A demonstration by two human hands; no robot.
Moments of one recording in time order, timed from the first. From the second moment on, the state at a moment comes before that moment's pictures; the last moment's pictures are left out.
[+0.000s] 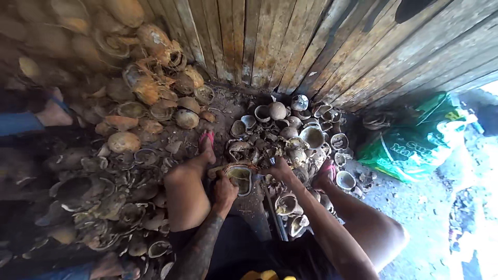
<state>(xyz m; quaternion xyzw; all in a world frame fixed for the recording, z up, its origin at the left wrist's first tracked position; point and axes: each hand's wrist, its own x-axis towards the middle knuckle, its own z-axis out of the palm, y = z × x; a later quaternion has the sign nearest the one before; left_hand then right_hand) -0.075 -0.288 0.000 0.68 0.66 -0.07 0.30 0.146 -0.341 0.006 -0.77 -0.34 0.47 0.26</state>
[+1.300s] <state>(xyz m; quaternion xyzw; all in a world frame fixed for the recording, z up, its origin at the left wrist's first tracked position) -0.084 -0.296 -0.008 0.68 0.66 -0.06 0.31 0.134 -0.380 -0.041 -0.71 -0.29 0.42 0.48</state>
